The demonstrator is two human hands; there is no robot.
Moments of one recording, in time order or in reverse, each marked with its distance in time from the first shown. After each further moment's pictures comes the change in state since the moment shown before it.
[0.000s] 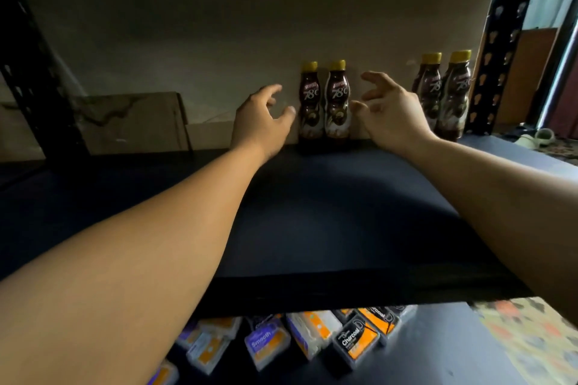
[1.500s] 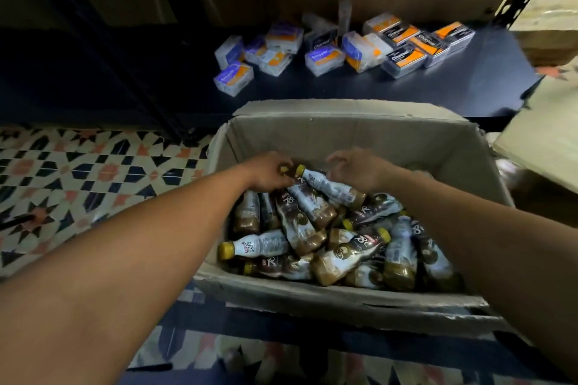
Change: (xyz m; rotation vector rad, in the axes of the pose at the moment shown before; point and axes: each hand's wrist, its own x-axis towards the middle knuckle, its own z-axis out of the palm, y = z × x) left_hand -0.509 -0.177 -0.078 0.362 -1.170 -0.469; right_hand -0.519 0.005 0.124 -0.134 -1.238 0.324
